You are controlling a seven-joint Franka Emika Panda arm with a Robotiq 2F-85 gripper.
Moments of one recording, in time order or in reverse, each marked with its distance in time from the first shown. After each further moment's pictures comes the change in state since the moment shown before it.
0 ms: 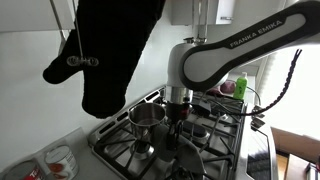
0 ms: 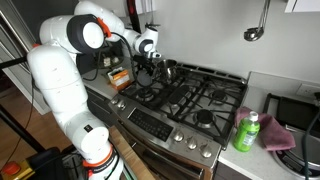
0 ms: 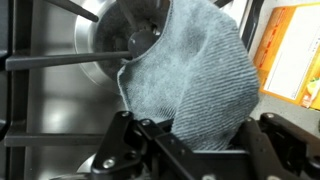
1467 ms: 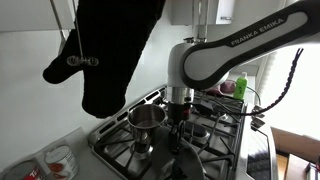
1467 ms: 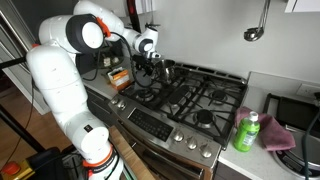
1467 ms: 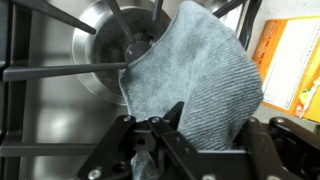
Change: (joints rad) arm 0.001 -0.006 -0.001 0.001 0.000 -0.045 -0.005
